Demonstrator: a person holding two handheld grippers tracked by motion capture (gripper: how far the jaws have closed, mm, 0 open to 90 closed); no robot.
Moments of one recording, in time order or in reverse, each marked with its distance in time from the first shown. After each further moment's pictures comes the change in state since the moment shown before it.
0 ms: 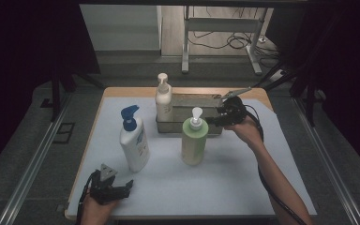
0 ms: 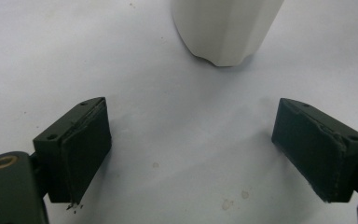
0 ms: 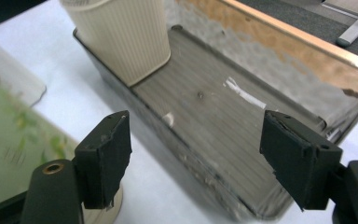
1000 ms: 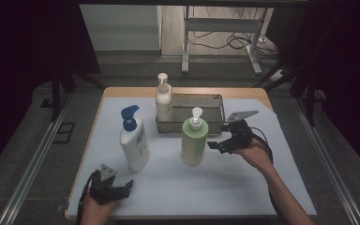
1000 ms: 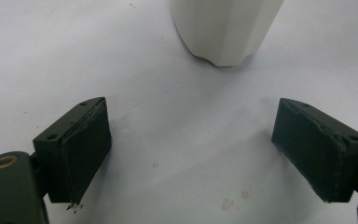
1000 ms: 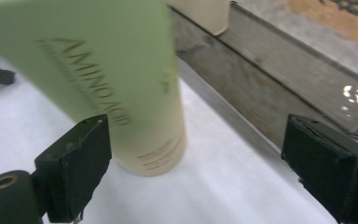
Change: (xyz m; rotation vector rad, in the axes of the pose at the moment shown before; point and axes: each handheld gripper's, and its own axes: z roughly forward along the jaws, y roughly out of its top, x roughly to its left) left arm 0.000 0.000 0.000 0.000 0.001 0.000; right arm 0.050 -0.048 -0.030 -0.015 0.094 -0.063
